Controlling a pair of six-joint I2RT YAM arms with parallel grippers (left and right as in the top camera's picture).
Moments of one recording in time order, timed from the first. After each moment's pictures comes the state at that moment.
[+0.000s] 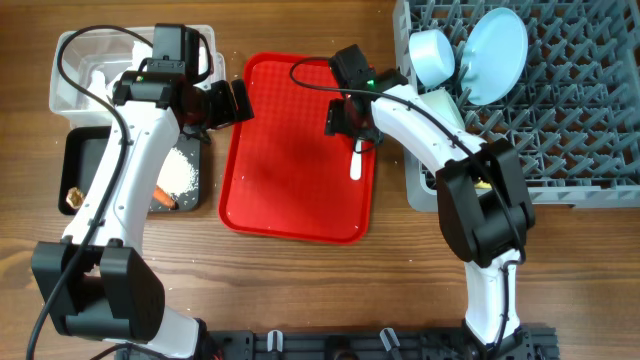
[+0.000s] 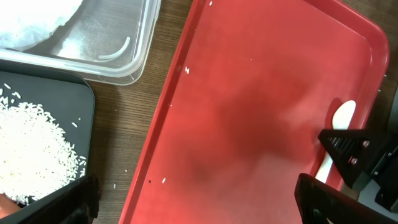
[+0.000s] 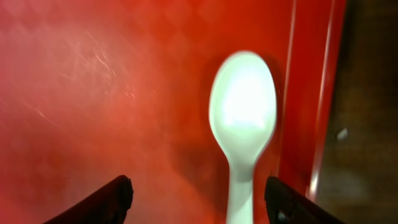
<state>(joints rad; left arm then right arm) -0.09 1.70 1.46 -0.93 0.13 -0.36 0.48 2.17 1.65 -0.77 0.02 0.61</state>
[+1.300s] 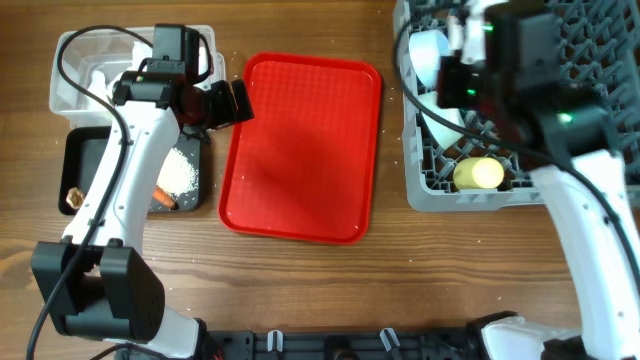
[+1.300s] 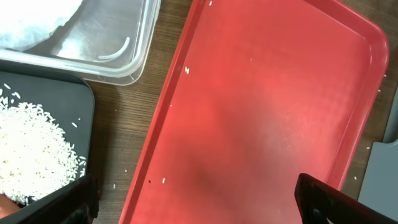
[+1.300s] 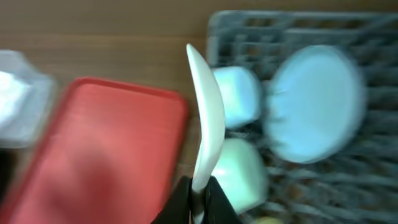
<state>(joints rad) -0.09 1.70 1.46 -0.93 0.13 -0.36 0.25 1.44 1.66 -0.99 0.12 0.11</state>
